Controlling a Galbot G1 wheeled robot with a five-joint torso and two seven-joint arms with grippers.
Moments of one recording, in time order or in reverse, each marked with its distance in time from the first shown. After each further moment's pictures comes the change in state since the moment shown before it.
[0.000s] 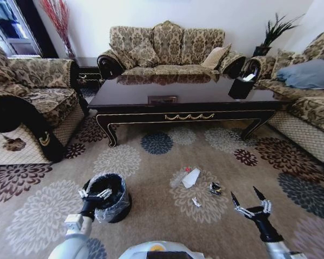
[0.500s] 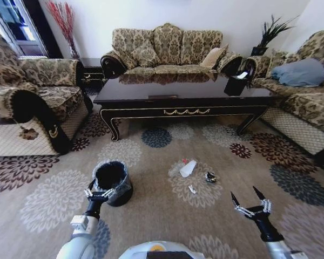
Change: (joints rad) left arm -0.116 -0.091 0.125 0.175 0.127 -0.254 0.104; right arm 0.000 -0.002 0.007 0.029 -0.018 -0.034 0.001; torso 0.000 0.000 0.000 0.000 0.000
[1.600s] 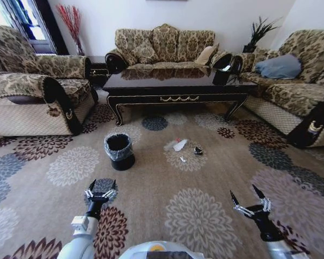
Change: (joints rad) left arm 0.006 -0.018 0.008 0.015 0.004 -0.007 0.011; right arm -0.014 0.007 0.002 0.032 0.003 -0.004 0.000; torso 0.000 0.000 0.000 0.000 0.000
